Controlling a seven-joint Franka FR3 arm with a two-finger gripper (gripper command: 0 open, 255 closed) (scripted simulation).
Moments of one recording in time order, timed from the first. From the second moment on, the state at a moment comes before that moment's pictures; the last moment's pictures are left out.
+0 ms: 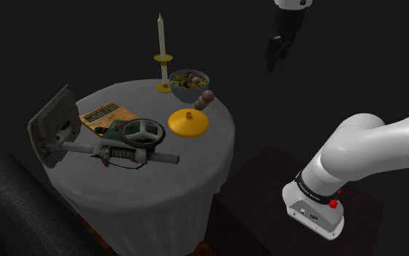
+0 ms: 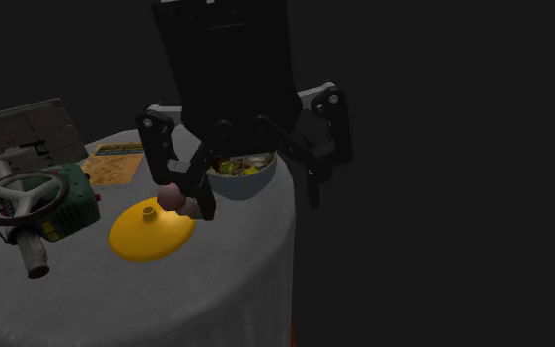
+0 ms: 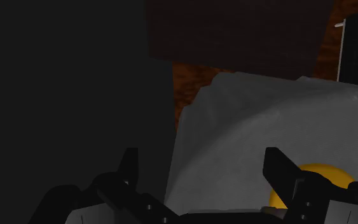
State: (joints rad) arm -0.01 -0.77 0.02 -2.33 -0.11 1.53 -0.14
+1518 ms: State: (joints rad) arm 0.06 -0.16 0.30 -2.10 -0.13 1.86 0.20
